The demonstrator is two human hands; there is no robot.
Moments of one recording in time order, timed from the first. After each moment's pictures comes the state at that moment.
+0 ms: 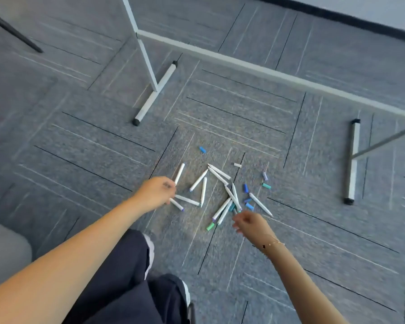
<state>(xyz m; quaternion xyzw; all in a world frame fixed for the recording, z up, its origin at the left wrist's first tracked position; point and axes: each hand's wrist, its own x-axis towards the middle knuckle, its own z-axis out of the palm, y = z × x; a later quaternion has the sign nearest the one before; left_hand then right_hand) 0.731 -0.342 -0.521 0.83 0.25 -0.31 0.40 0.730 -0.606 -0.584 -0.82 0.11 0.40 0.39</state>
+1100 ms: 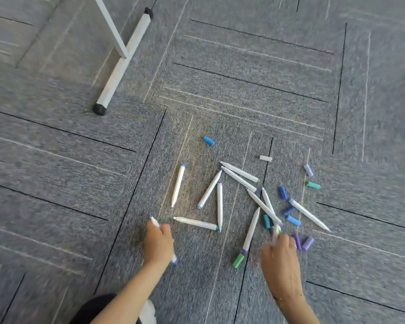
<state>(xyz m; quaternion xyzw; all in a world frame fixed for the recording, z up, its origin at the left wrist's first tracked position) 0.722 -0.326 -0.799 0.75 0.48 -0.19 0.41 0.722 -0.560 -0.770 -0.92 0.20 0.20 0.28</state>
